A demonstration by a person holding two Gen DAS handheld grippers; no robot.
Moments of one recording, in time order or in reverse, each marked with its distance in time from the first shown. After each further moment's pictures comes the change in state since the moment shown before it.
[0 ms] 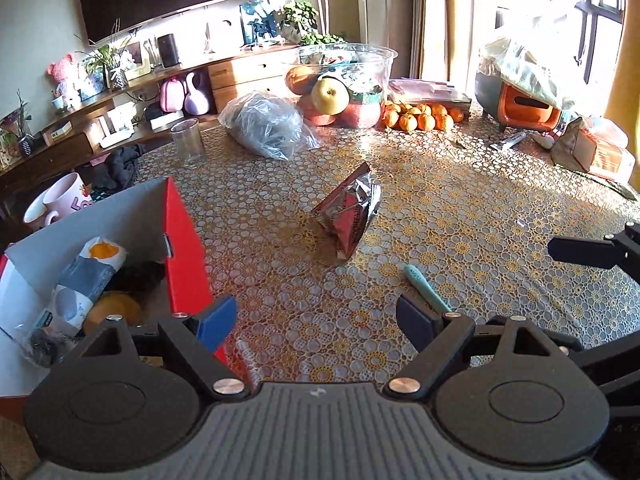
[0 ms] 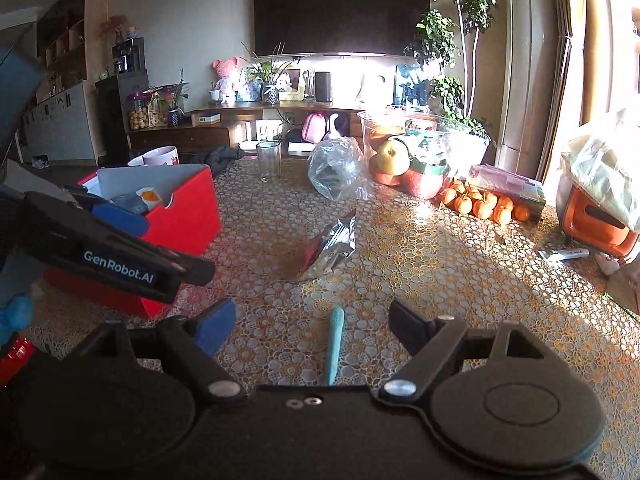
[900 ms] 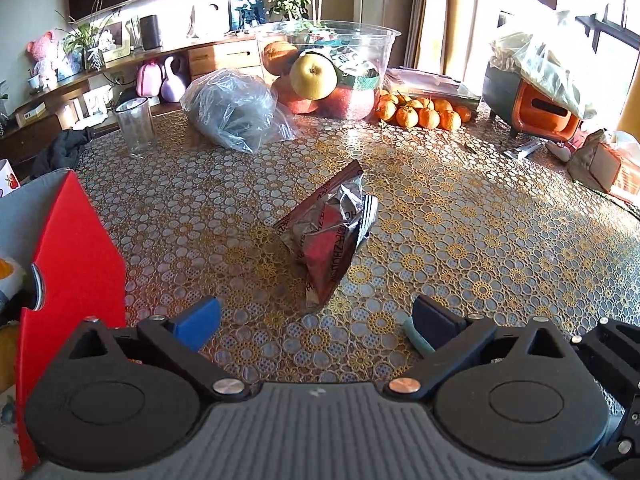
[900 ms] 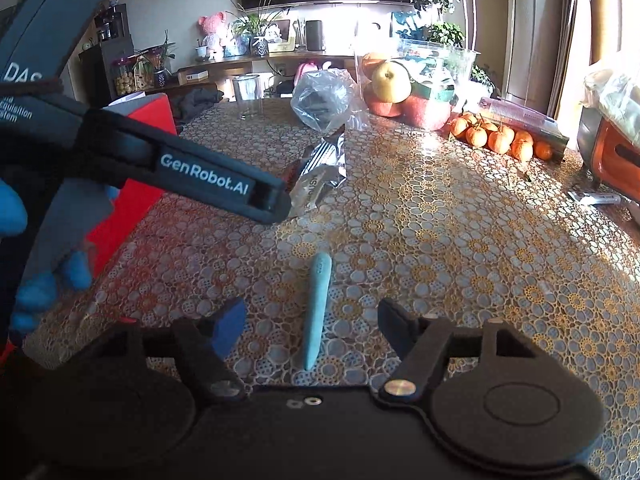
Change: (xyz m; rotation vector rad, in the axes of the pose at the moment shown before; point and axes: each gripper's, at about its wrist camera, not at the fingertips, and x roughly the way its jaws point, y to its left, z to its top) left arm 0.111 -0.012 0.021 -0.057 0.004 -0.067; right arm 0.087 -0.019 -0.033 0.037 0.138 0.003
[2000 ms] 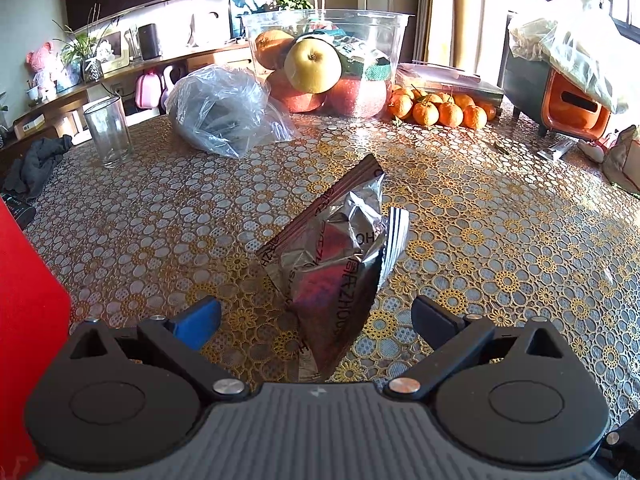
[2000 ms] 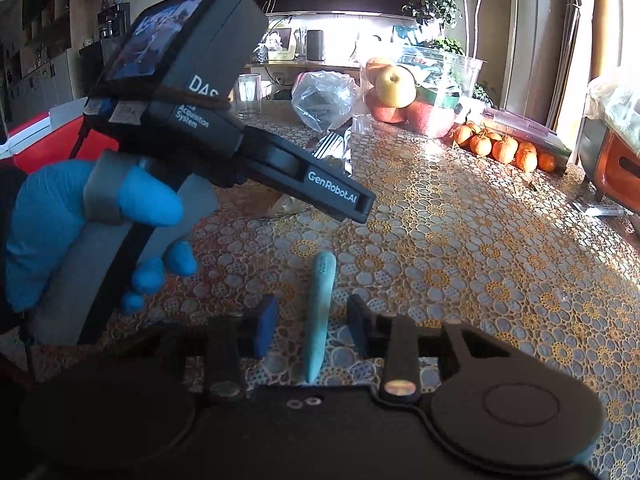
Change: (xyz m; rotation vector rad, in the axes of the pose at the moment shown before) left arm 0.074 -0.009 0.007 0.027 -0.046 0.032; right arm 0.019 0.008 -0.010 -0.042 -0.047 -0.042
